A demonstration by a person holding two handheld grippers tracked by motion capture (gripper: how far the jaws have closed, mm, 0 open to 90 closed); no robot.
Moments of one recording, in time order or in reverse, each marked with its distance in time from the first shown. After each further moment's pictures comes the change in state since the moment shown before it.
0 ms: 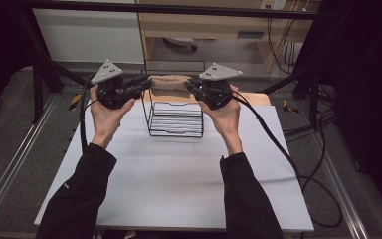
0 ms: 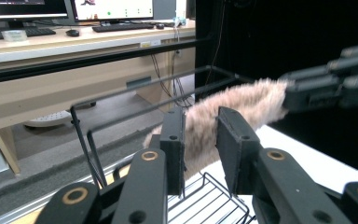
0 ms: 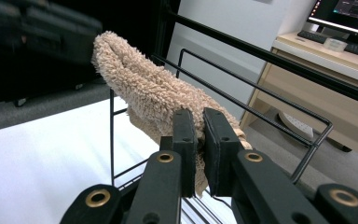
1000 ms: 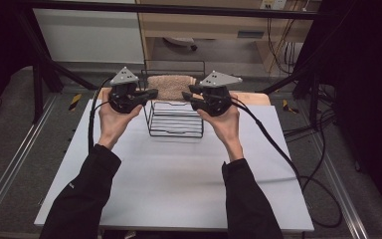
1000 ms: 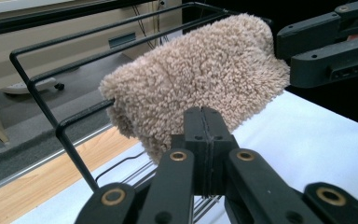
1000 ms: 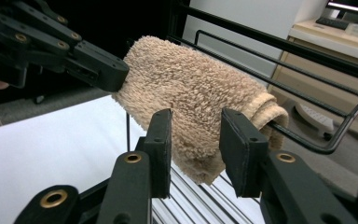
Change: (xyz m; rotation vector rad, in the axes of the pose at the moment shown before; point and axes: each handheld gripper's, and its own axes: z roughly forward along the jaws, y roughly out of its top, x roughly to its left) left arm -0.008 -0.024 0.026 0.202 -0.056 0.034; right arm 0.004 -0.018 0.001 0.020 0.061 0.046
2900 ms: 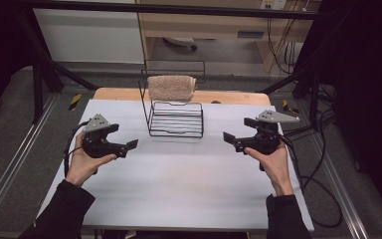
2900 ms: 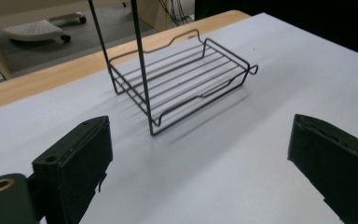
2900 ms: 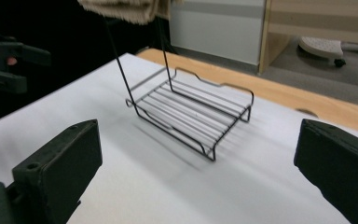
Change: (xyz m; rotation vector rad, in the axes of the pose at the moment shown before) left arm 0.002 -0.125 -0.059 0.108 0.037 -0.079; right arm -0.027 -0.106 -0.108 0.068 -0.019 0.287
